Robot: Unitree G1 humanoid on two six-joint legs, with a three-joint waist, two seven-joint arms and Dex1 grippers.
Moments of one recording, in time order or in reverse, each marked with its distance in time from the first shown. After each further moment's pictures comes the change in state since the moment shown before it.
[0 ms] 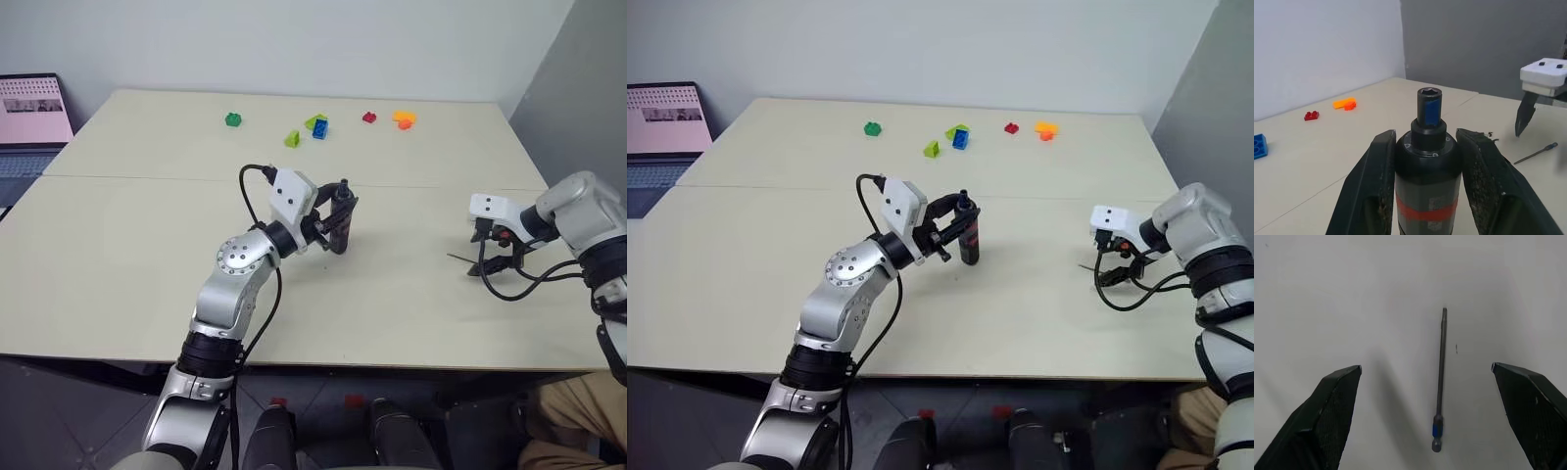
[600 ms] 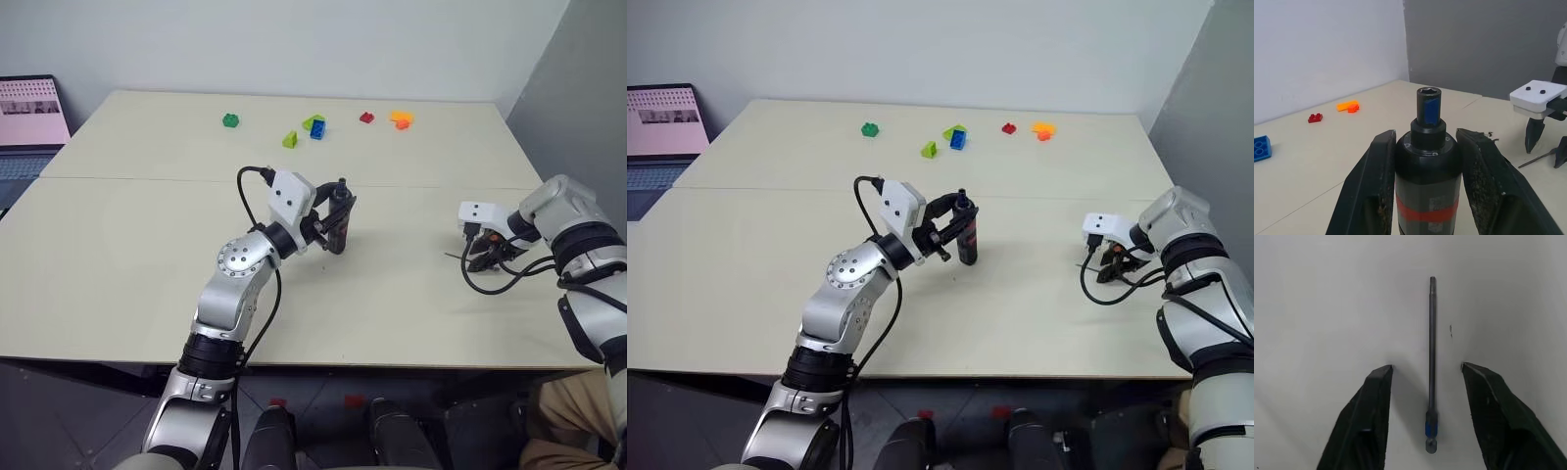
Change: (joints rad) left arm 0.009 -0.003 0.000 0.007 0.003 -0.024 0.021; right arm -0.107 0.118 -0.006 0.325 -0.130 -0.119 -0.037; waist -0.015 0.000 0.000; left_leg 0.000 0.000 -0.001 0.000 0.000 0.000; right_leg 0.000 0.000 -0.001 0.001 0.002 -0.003
